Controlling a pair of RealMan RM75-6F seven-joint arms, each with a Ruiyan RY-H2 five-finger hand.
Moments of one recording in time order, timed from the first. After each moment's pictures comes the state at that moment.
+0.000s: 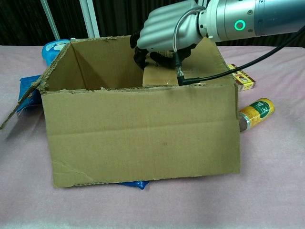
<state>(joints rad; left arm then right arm) -0.15 -1.16 -0.07 -1.52 1.47 1.50 -0.05 1.18 -1.35 0.18 -1.40 -1.65 0.61 -0.33</state>
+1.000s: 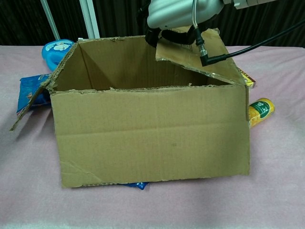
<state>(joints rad) -0.14 -1.15 -0.08 -1.54 1.47 1.49 -0.05 1.21 -1.14 0.16 -1.57 -1.68 0.62 -0.46</state>
